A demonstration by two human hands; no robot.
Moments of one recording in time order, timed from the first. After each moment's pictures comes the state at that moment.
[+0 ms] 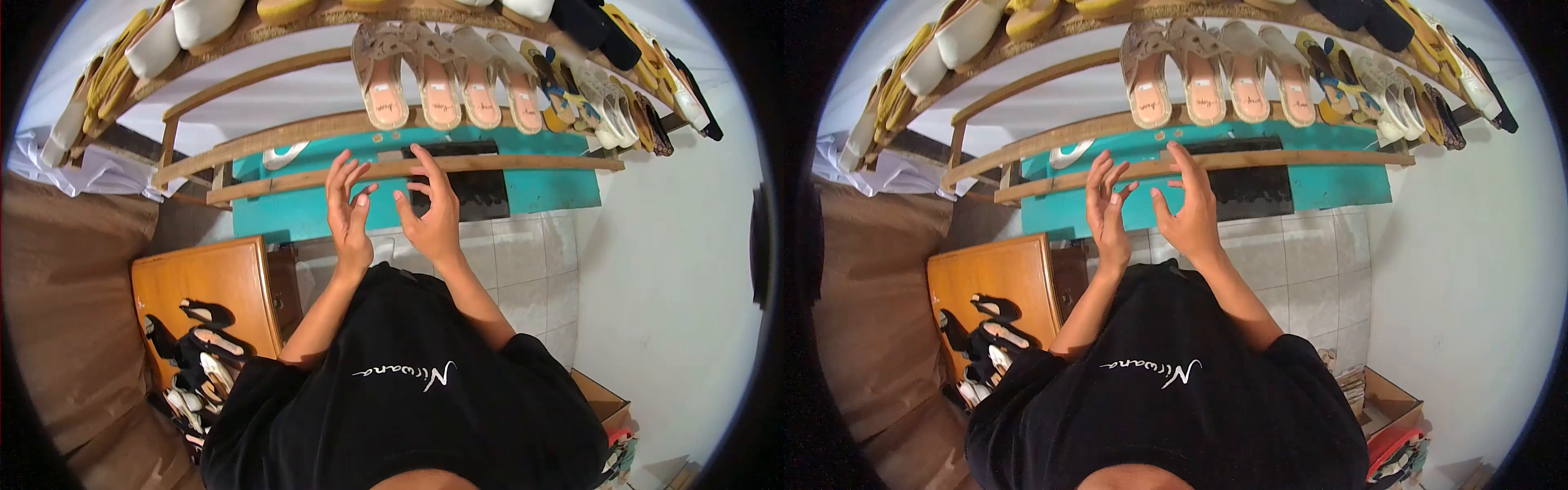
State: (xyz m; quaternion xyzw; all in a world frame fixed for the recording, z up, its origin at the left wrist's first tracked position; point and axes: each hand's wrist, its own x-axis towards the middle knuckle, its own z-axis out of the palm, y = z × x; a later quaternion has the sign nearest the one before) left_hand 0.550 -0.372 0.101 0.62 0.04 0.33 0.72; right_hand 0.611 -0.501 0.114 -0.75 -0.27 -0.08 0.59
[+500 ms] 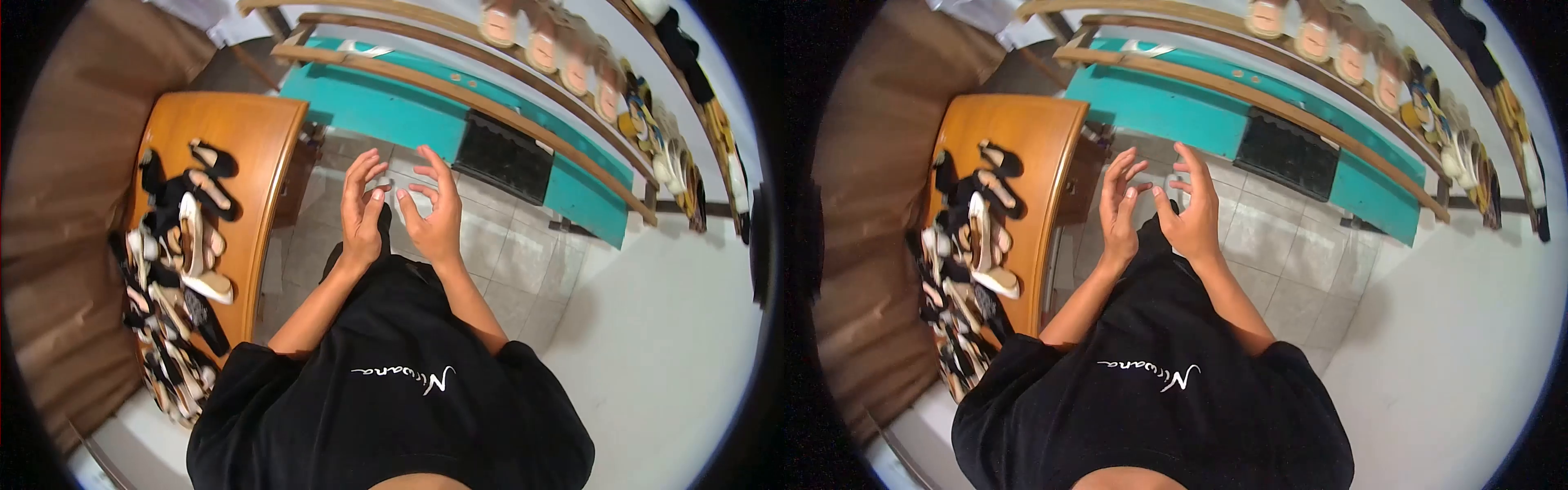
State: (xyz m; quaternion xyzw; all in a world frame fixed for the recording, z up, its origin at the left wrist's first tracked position) left_hand 0.348 -0.449 0.063 0.61 0.19 0.37 0.67; right_hand 0.446 -0.541 0.085 -0.68 -0.32 0.14 0.64
